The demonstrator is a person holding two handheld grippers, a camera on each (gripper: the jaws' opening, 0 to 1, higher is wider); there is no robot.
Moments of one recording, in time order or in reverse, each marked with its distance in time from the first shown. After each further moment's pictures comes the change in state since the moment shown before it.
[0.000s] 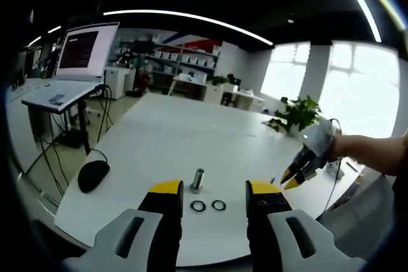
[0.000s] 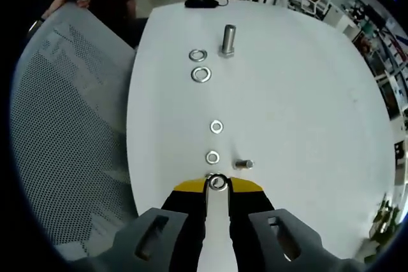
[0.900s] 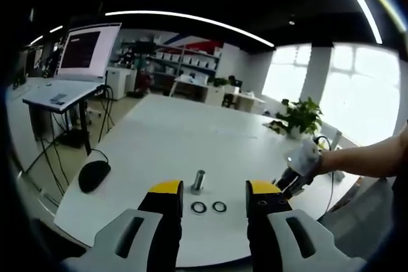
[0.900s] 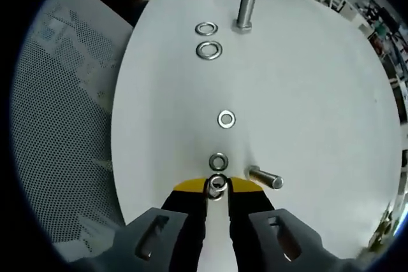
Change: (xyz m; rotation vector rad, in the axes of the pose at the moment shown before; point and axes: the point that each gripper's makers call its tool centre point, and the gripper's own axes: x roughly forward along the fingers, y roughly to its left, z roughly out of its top) left arm 0.000 0.004 0.001 -0.007 -0.012 0.006; right arm 0.051 0.004 -0.011 -0.031 0.079 0.045
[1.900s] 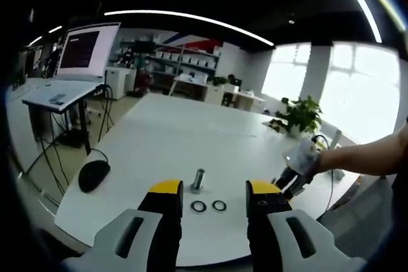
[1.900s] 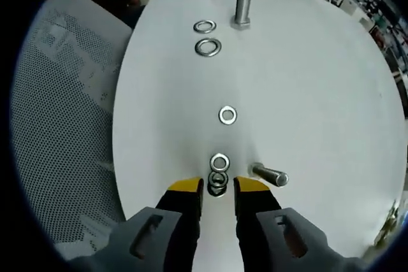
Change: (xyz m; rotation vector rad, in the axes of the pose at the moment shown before) left arm 0.000 -0.002 -0.002 0.006 0.011 -0.003; right arm 0.009 0.005 -0.006 0.009 0.008 0.031
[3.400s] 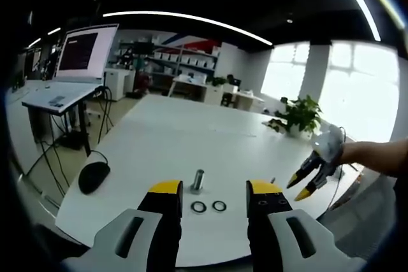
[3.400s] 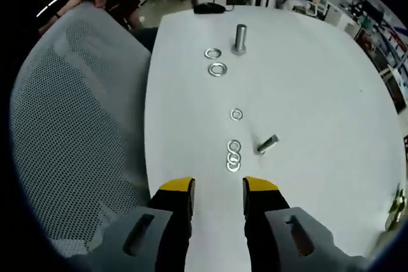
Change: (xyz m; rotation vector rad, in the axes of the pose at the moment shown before) left arm -0.002 -0.004 0.002 0.009 -0.006 -0.002; right arm -0.050 0.019 -0.010 0.054 -0.152 -0.013
